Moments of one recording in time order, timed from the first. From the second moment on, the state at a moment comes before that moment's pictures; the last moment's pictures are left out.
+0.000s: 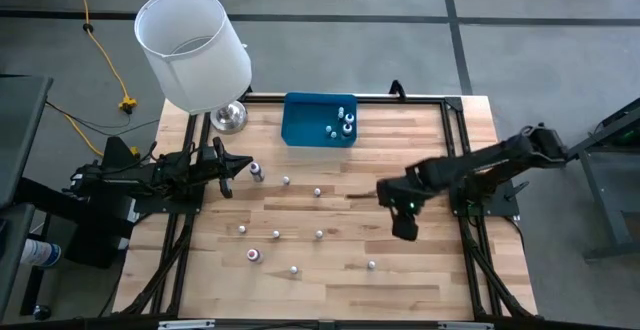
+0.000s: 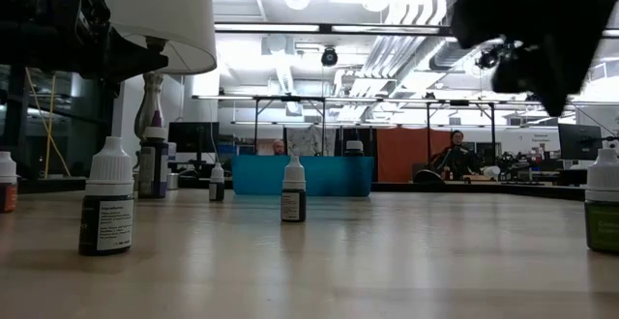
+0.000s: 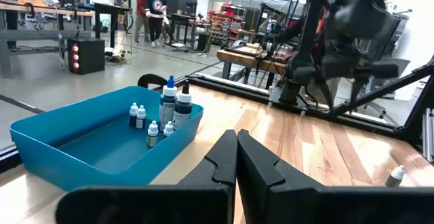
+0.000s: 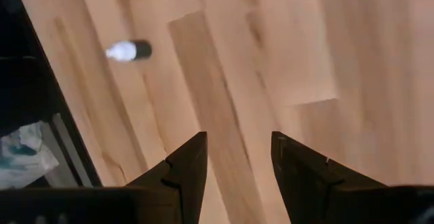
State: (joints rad) left arm -0.01 0.03 0.02 0.05 -0.32 -0.16; right arm 0.19 1.37 0.95 -0.89 -0.30 0.54
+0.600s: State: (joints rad) left arm -0.01 0.03 0.02 0.05 -0.32 -0.16; right arm 0.46 1.37 0.83 -0.61 -0.28 0.84
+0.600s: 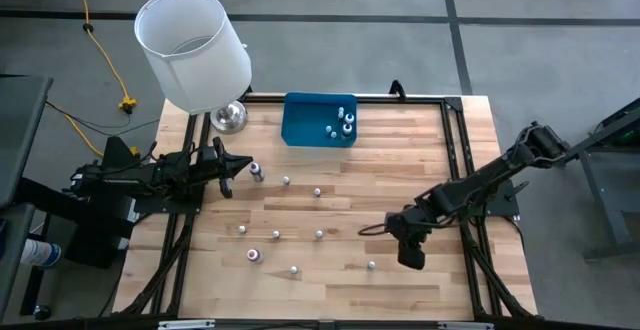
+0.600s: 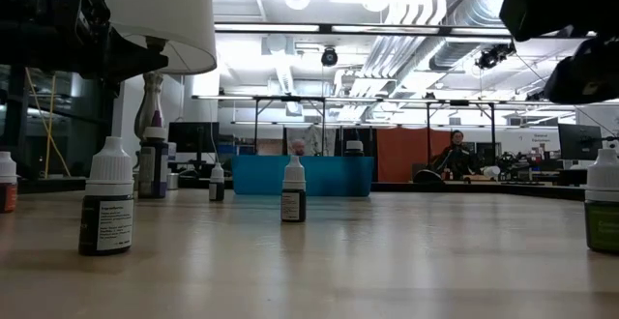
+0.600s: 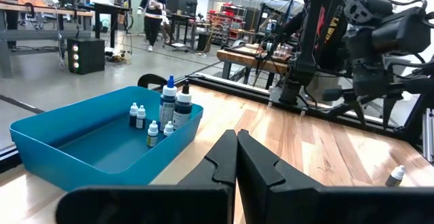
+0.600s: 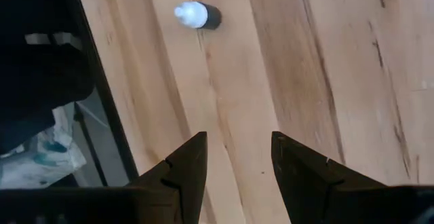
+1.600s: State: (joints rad) left arm -0.01 0.03 0.02 0.05 -0.32 -0.16; right arm 0.46 1.81 1.23 -0.72 -0.25 0.76
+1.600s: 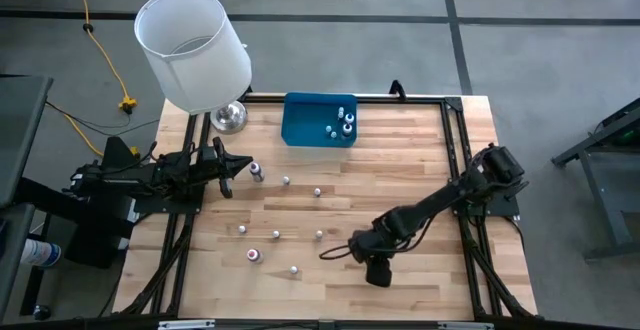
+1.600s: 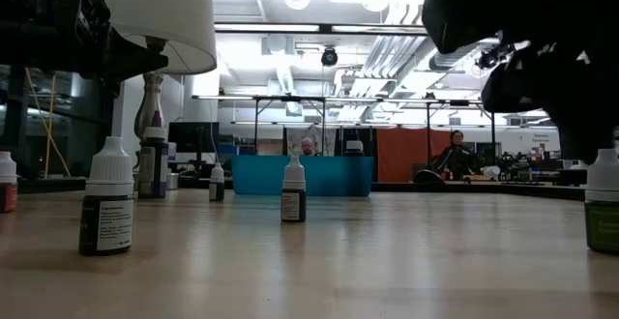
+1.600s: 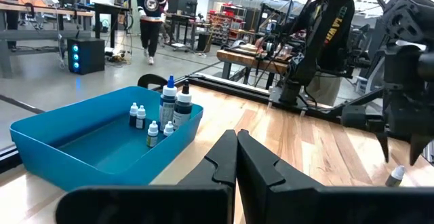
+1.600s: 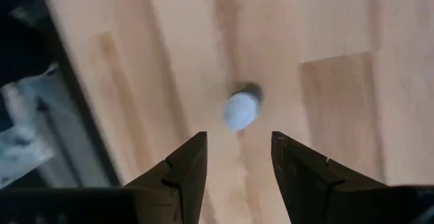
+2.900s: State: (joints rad) left arm -0.01 0.03 0.02 0.05 -0.32 -0.16; right arm 0.59 1.81 1.20 -0.64 0.04 0.61
